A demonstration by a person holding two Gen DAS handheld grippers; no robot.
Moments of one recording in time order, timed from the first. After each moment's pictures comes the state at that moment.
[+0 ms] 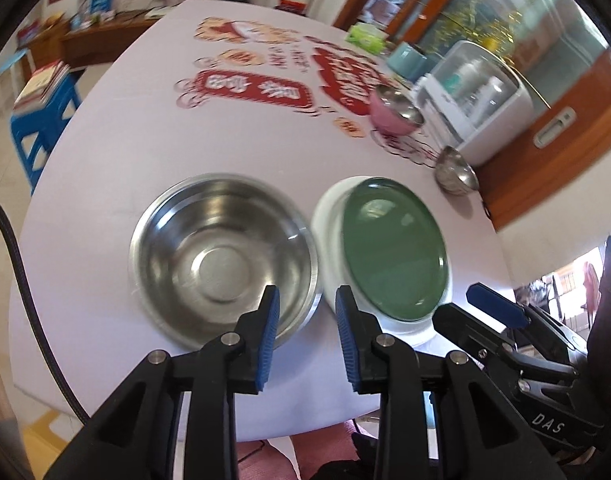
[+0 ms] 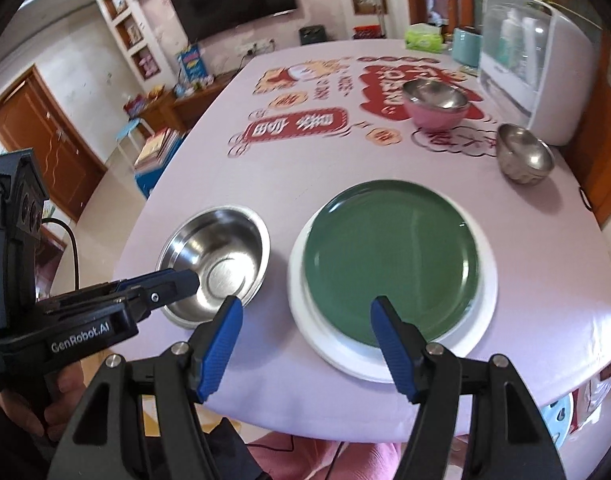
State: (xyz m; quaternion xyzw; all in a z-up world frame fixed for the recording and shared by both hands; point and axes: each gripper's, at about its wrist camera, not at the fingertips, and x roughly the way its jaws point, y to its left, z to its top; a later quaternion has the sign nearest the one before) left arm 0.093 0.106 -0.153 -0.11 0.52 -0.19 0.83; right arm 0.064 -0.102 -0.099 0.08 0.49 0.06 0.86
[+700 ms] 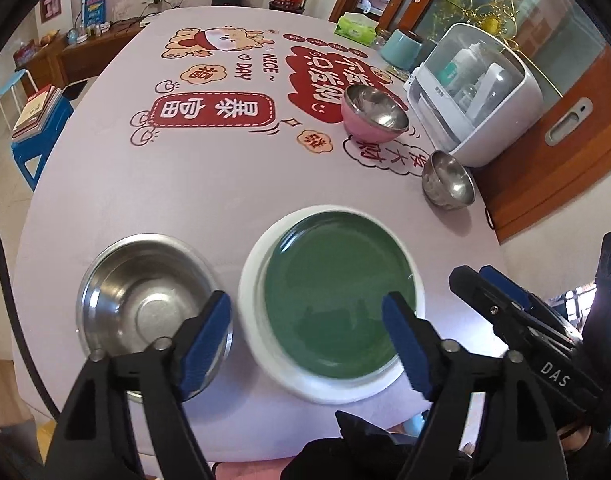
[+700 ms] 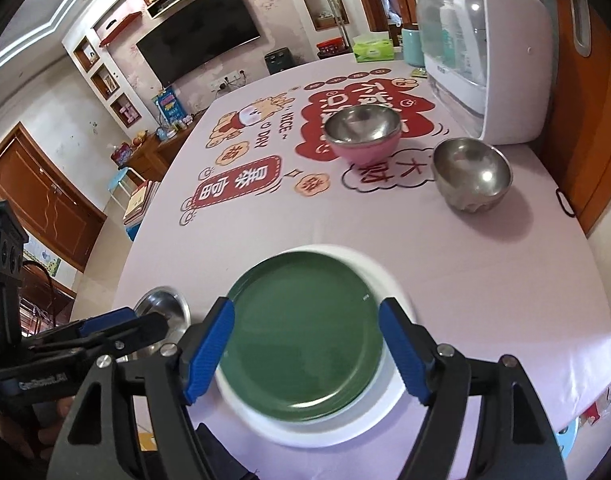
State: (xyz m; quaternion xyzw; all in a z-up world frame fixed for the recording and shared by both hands) left arm 0.142 0.005 -0.116 -0.08 0.54 -0.16 0.82; right arm 0.123 -0.228 -0.091 0.15 0.47 0.05 0.87
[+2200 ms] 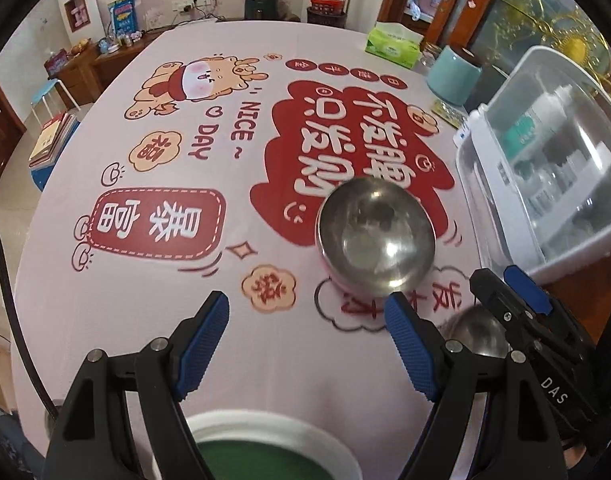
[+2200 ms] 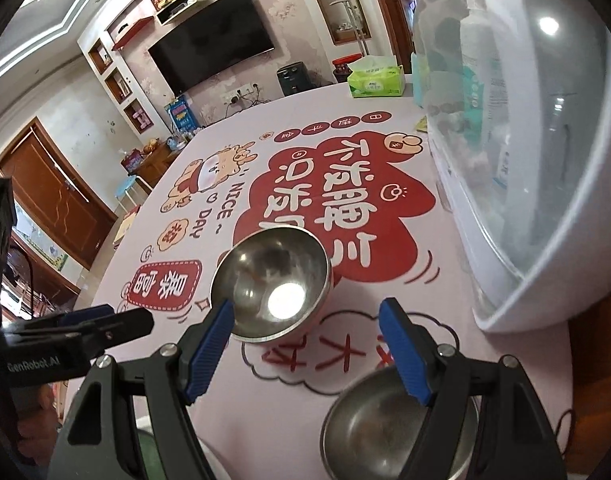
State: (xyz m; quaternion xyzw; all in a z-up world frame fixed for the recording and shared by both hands) left arm 0.365 -0.145 -0.125 -0.06 0.54 -0.04 0.84; right arm 0.352 -0.370 -0.122 0.13 0.44 0.11 0.88
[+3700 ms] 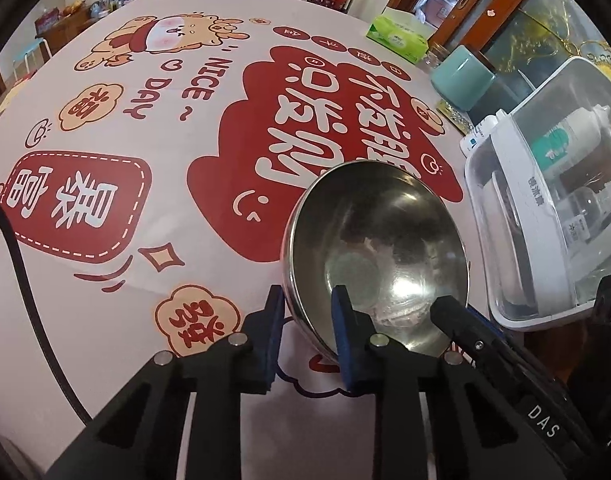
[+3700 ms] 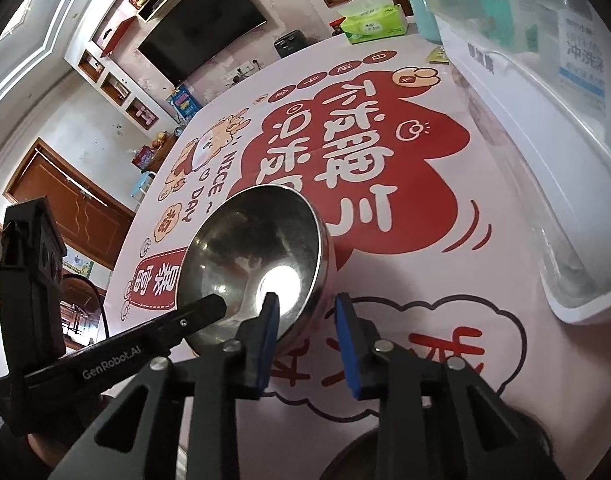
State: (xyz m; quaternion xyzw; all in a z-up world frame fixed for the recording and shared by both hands) left arm 0.415 -0.162 -0.218 -0.14 0.54 -0.08 0.83; right arm 0.386 -0.372 -0.194 0.20 0.49 0.14 0.84
